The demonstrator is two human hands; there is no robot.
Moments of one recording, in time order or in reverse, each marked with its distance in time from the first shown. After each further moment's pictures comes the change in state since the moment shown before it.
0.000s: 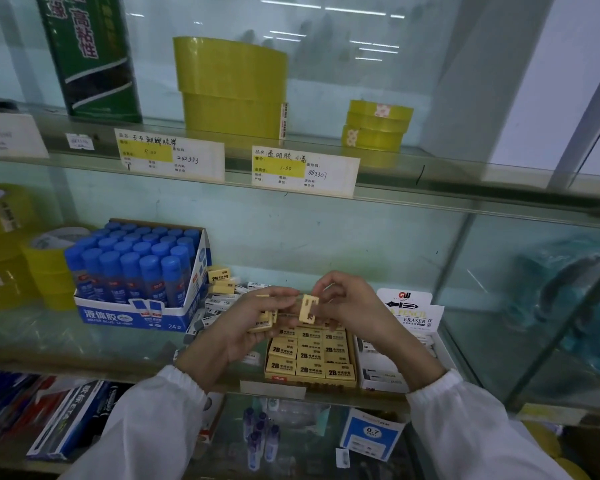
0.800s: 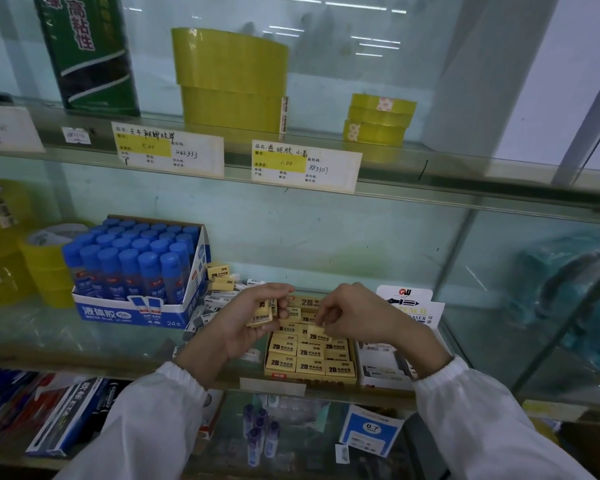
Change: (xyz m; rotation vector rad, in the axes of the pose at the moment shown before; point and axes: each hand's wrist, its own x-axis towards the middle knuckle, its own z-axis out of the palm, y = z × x) left_hand 0.013 -0.007 -0.008 -0.125 -0.050 -0.021; right_hand 0.002 -0.003 -0.012 -0.662 -0.271 -0.085
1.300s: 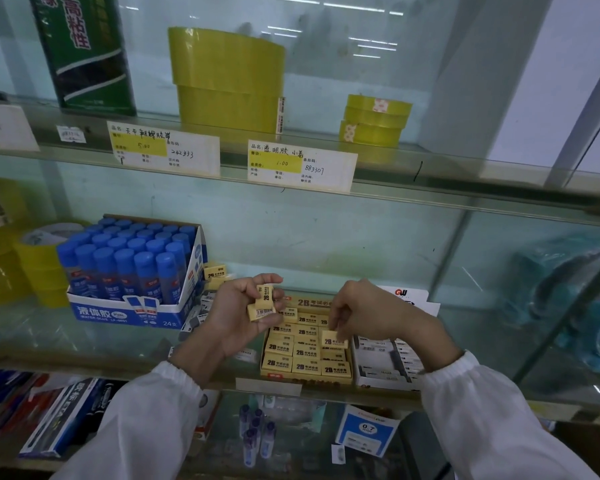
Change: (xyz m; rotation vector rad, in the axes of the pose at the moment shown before) left_hand 0.000 0.002 0.000 -0.308 -0.039 0.056; right_hand -0.007 0.010 -0.015 -0.081 -0.076 0.011
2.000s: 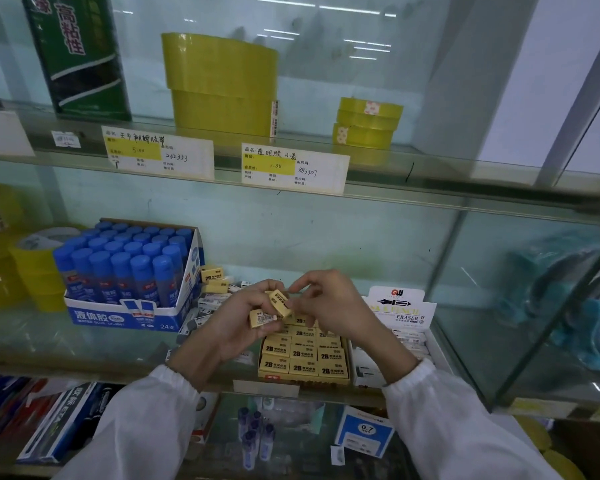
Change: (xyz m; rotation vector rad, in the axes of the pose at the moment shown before) left_hand -0.005 -0.002 0.003 0.213 -0.101 -0.018; right_hand 0.017 -0.038 0.023 0.604 0.306 0.052
